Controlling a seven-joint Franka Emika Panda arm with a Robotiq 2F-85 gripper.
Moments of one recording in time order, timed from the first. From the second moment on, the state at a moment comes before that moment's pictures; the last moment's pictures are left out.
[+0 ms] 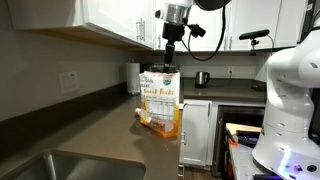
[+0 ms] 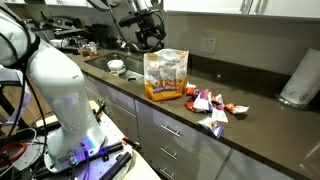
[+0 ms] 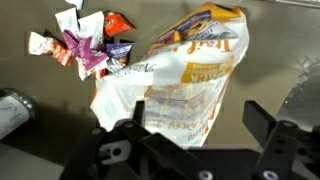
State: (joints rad) arm 0.02 -0.63 0.11 -2.62 -0.25 2.23 -0.06
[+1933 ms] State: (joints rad) arm -0.24 -0.36 0.32 -2.48 -0.52 2.42 1.15
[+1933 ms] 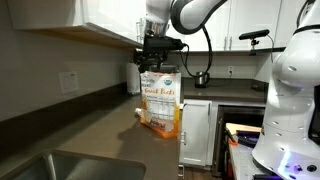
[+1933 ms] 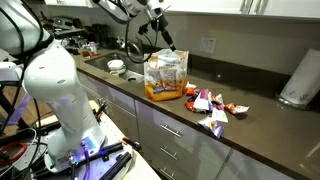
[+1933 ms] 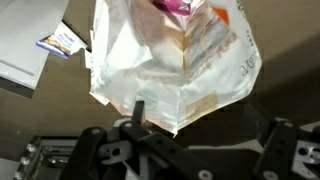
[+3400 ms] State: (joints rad) arm -0.14 -0.30 0.24 -2.43 -0.52 2.46 1.44
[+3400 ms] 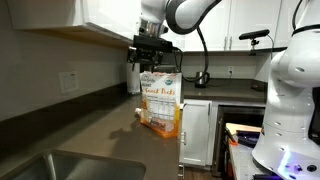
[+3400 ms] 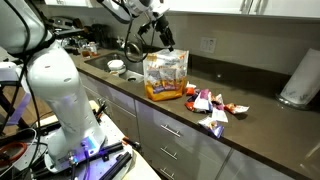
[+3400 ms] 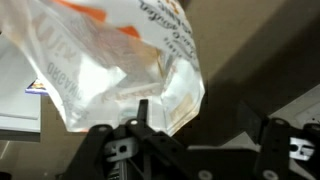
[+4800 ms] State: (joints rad) arm 0.00 -0.27 0.17 -2.48 -0.46 2.53 1.07
